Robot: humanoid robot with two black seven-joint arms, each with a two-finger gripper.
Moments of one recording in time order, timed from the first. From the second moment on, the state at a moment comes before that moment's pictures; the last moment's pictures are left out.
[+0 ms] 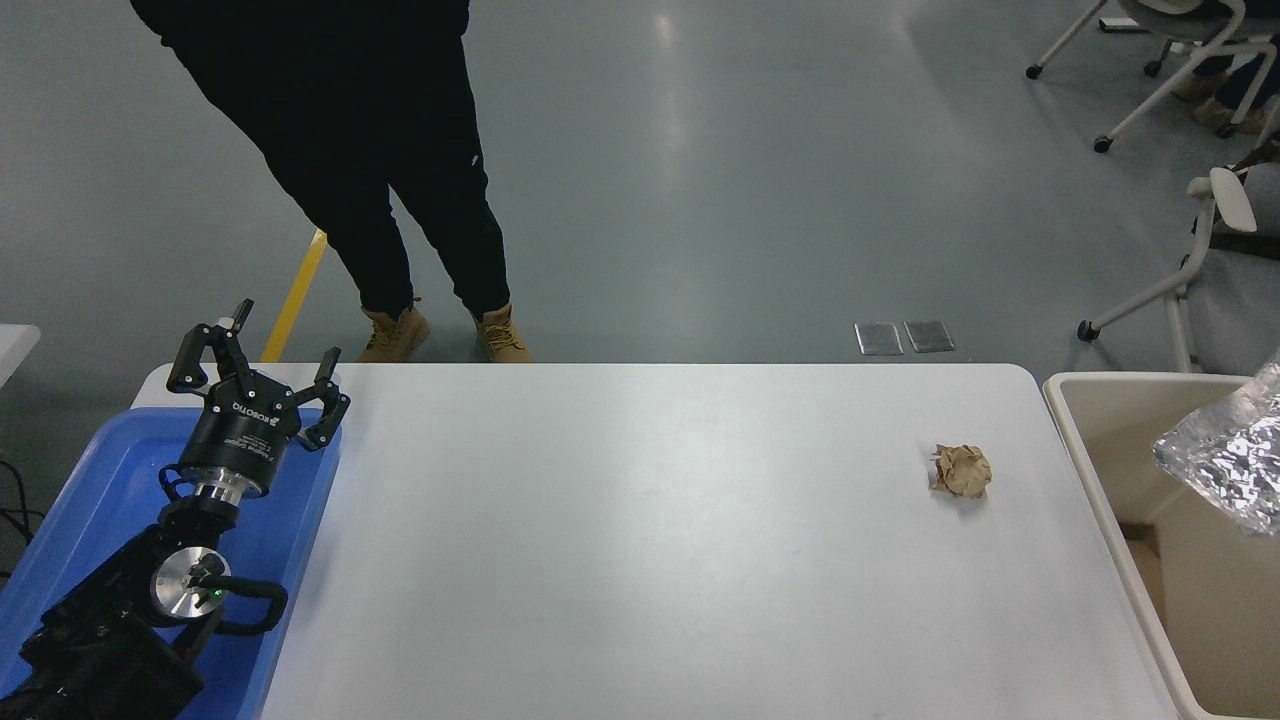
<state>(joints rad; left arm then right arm) -0.45 0.28 -1.07 -0.58 0.20 -0.61 -0.45 0.71 -0.52 -0.60 0.01 0.07 0.10 -0.18</state>
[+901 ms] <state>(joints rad) -0.45 0.28 -1.07 -0.58 0.20 -0.61 -0.45 0.72 -0.53 -0.65 0.07 0.08 0.09 -0.18</state>
